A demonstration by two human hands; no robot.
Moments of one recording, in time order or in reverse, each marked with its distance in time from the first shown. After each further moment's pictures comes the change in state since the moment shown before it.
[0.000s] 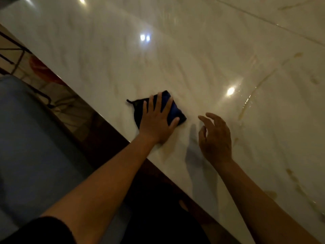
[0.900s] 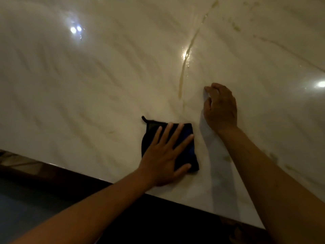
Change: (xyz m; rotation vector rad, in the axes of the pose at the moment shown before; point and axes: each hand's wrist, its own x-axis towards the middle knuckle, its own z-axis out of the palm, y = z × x) left_hand -0.070 0.139 0.015 -0.026 -0.088 0.822; right_hand 0.007 0.143 -0.072 -0.147 0.148 0.419
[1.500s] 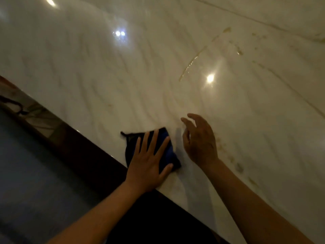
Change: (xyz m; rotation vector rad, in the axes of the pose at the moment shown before) left_hand -0.033 0.112 0.030 -0.005 0.070 -0.557; right_hand -0.088 0.027 -0.047 0.083 -0.162 -0.470
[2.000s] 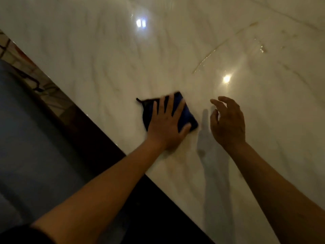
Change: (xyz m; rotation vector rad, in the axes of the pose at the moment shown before) left_hand 0.101 0.021 -0.003 -0.022 0.034 -0.166; right_hand 0.041 0.065 -0.015 0.012 0.039 0.026
